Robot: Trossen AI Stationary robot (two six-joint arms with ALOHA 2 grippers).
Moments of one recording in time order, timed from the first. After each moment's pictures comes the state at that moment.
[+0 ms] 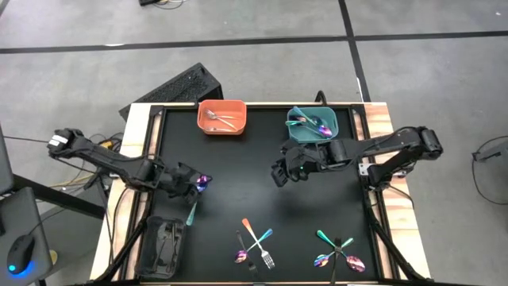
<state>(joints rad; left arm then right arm) -0.27 0.93 0.44 -0.55 -0.16 -1.14 0.12 1.44 1.24 -0.61 0.32 0.87</state>
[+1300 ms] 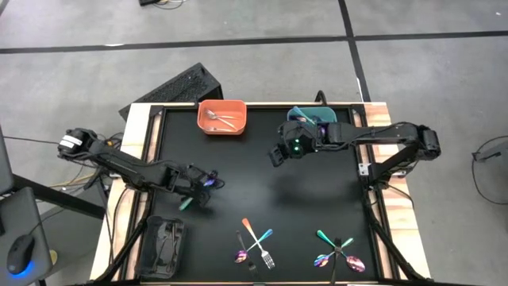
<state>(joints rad) -0.26 1.20 0.53 -0.52 -0.32 -0.99 -0.09 1.46 1.24 -0.53 0.09 0.81</state>
